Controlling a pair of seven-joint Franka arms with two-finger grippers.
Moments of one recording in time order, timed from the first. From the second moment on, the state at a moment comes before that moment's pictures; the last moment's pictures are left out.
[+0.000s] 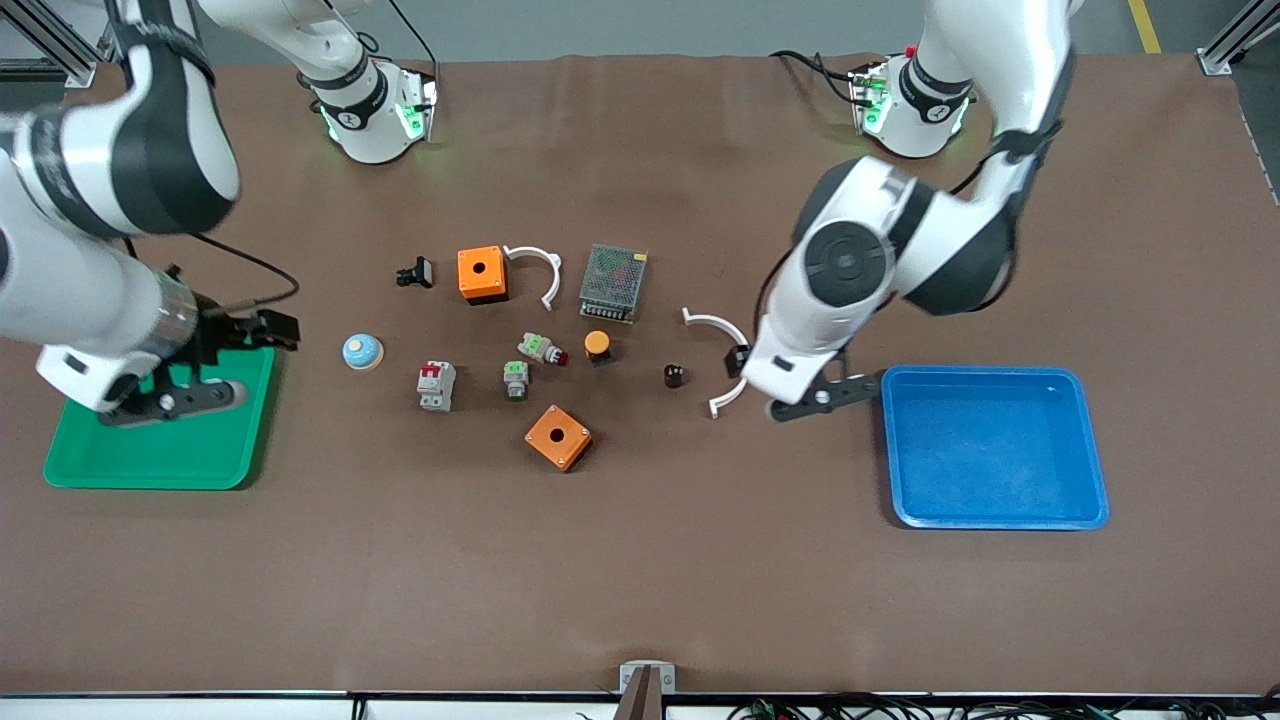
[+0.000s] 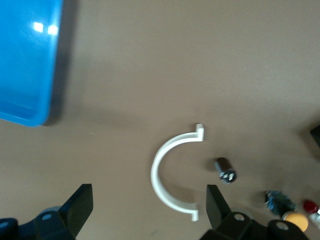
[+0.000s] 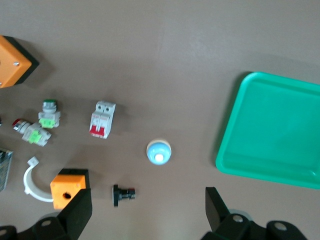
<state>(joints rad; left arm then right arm) -0.48 0.52 -0.11 -1.47 0.02 1.89 -0.87 0.20 0.32 -0.08 -1.46 -0.01 1.59 -0.07</state>
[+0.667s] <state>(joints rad) -0.63 0.72 -0.11 -1.49 0.02 2.17 -1.25 0.30 0.42 -0.08 -1.51 -0.01 1.69 0.10</state>
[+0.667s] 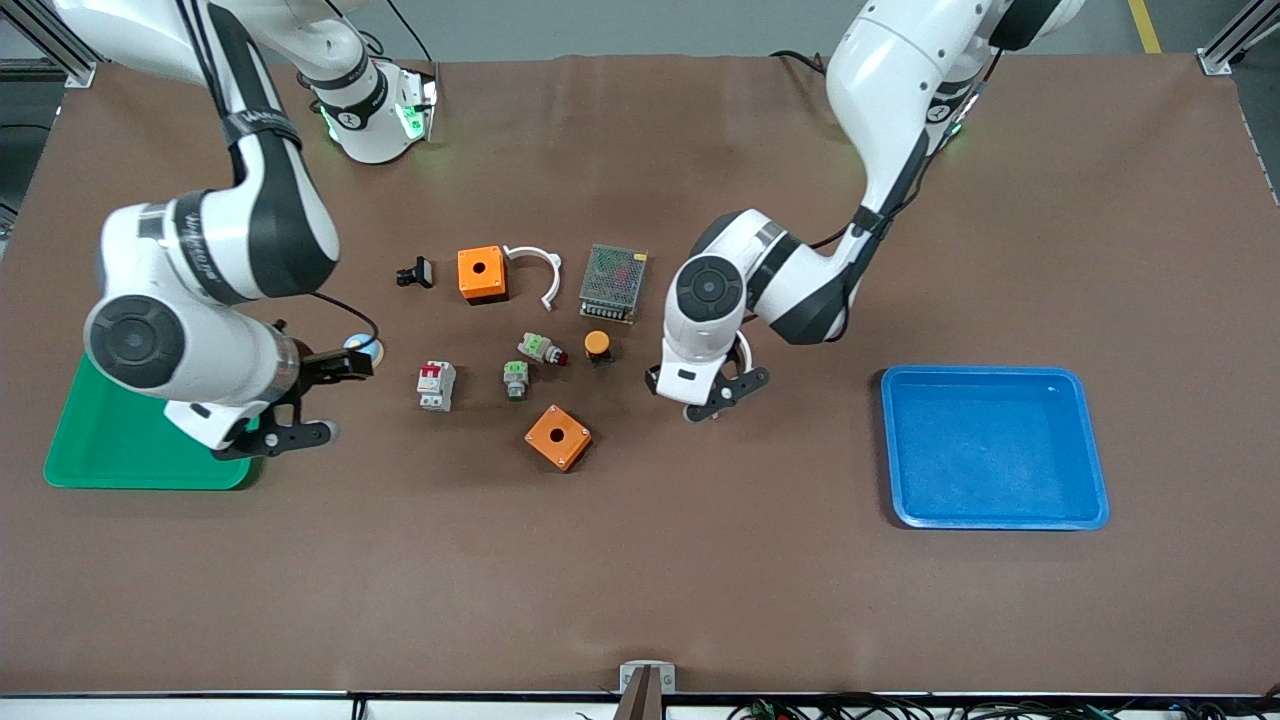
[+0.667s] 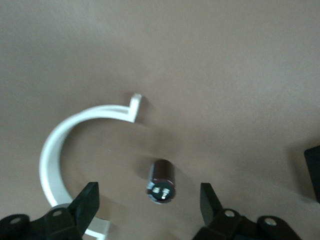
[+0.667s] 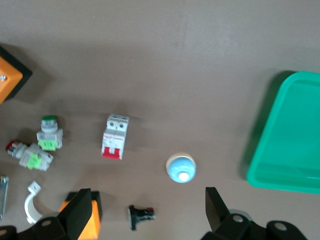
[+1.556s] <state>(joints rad) -0.66 0.78 -0.11 -1.51 0.03 2.27 -1.34 0.34 0.43 -0.08 -1.94 0.10 2.26 0.19</state>
